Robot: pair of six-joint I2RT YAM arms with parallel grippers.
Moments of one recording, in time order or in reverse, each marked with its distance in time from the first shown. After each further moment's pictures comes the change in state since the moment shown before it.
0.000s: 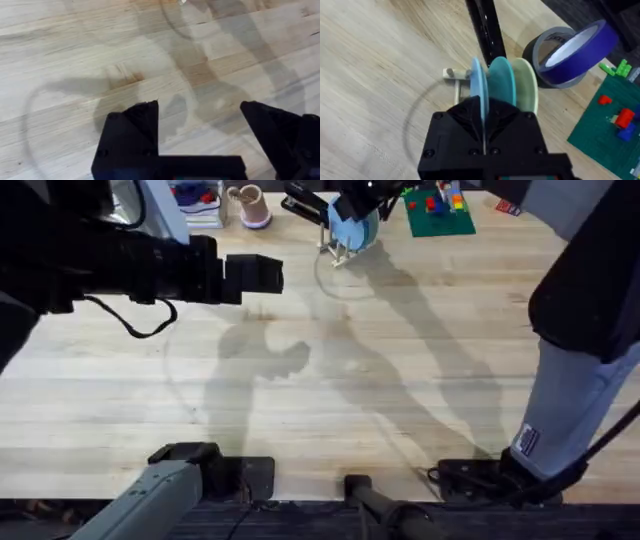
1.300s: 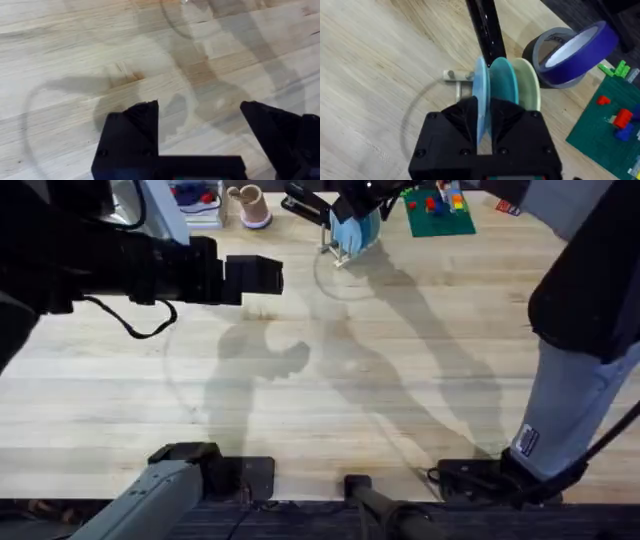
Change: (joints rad) left arm 0.000 0.000 0.000 -0.006 -0.003 0.000; right arm 0.007 -0.002 0.000 0.000 0.007 0.000
